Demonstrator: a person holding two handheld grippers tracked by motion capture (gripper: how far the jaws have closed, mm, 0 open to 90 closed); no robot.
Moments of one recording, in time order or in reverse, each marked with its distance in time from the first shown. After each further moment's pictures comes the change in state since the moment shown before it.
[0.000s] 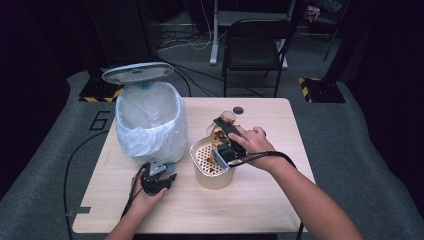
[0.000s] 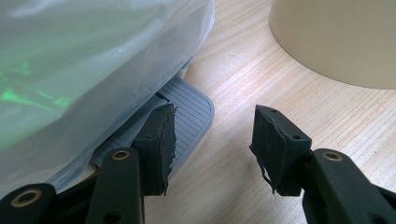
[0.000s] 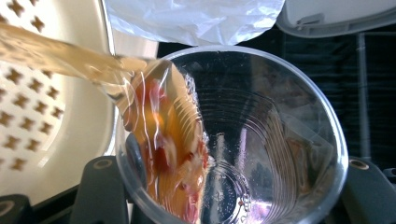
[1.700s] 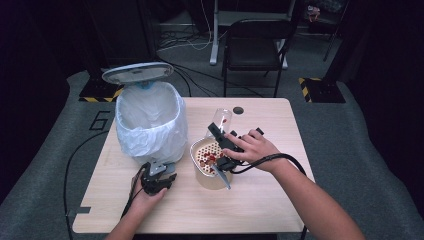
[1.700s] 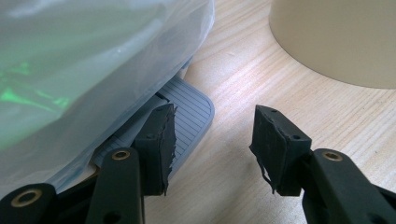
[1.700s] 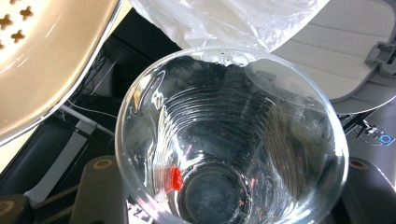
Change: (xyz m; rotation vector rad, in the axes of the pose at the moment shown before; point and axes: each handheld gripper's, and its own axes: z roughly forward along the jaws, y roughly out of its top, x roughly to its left) left arm 0.000 0.000 0.000 -0.002 0.011 0.004; right arm 0.021 0.008 -0.010 0.002 -0.153 -0.555
